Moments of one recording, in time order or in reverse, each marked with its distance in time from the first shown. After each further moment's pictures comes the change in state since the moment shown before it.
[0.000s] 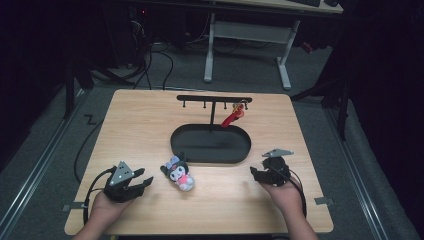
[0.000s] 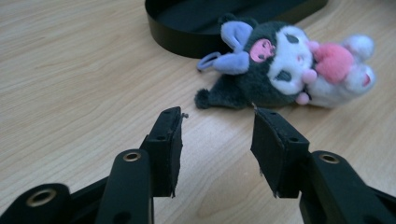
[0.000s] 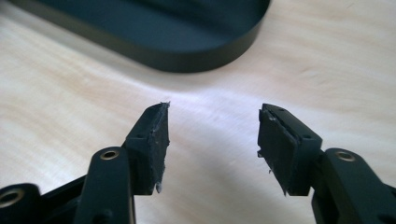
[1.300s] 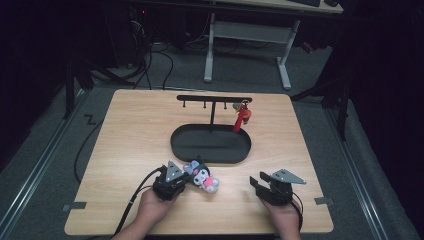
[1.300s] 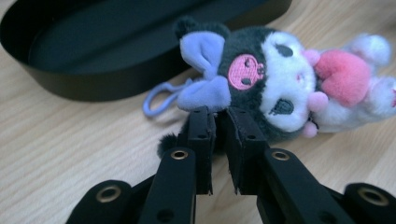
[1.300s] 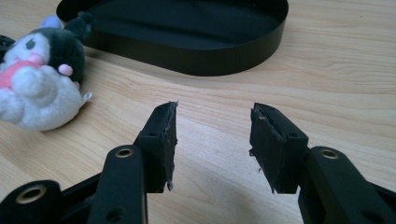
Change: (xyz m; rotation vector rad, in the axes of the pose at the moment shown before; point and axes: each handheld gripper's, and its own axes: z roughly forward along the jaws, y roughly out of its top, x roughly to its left) left arm -0.083 0.039 0.084 0.053 -0.009 -0.016; right arm 0.010 -0.057 -0.009 -0.273 0.088 0.072
